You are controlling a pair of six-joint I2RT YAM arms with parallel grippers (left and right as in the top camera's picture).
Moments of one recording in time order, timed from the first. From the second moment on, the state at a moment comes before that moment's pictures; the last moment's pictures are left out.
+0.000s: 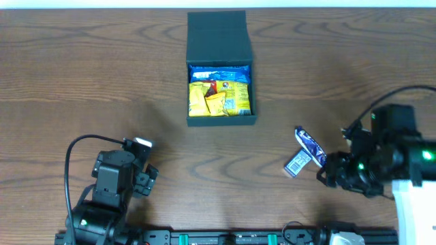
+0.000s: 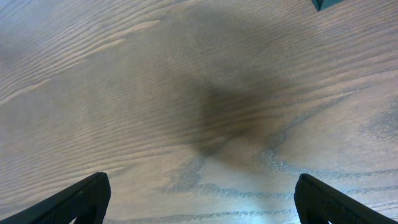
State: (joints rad) left arm -0.27 0.57 0.55 -0.87 -0.23 0.23; right arm -0.06 1.09 1.24 -1.68 -0.22 0.19
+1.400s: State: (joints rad) left arm -0.27 0.57 0.55 -0.87 -0.23 0.23; right arm 0.01 1.28 0.67 -0.83 -0.25 0.86
